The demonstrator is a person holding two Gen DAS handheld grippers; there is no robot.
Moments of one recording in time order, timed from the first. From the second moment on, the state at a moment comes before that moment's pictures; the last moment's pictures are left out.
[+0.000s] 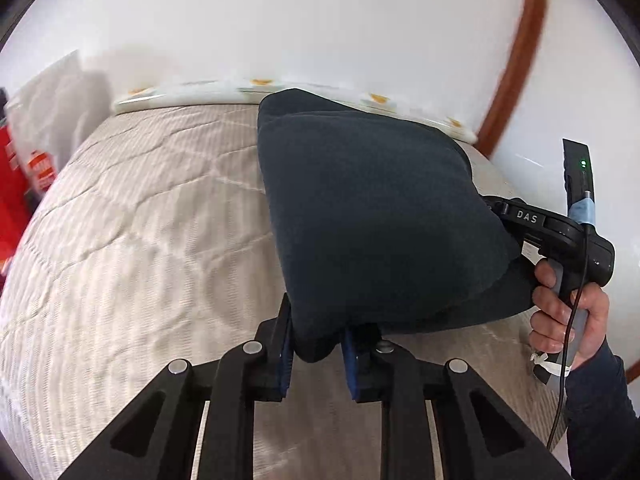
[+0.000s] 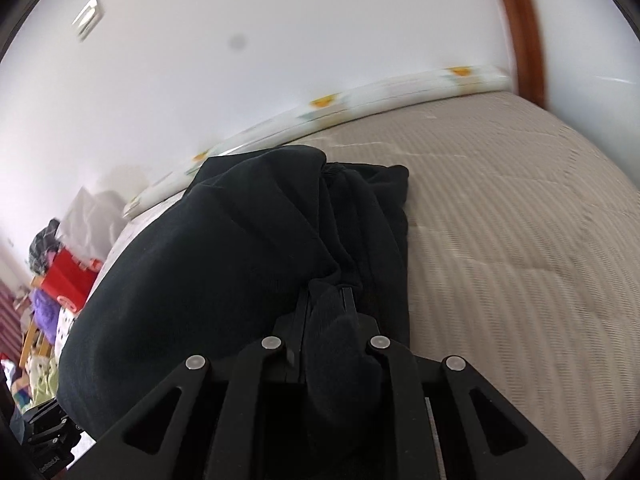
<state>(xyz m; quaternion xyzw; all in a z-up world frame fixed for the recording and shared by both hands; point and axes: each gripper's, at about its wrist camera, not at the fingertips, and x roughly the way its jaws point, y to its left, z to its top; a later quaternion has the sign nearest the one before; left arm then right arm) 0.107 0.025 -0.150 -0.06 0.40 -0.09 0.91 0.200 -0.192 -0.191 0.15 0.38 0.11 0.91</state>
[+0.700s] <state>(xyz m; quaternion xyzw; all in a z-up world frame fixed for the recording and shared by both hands) 0.105 0.042 -0.171 -0.07 0.43 -0.08 0.89 0.119 -0.192 -0.175 0.10 0.37 0.12 0.92</state>
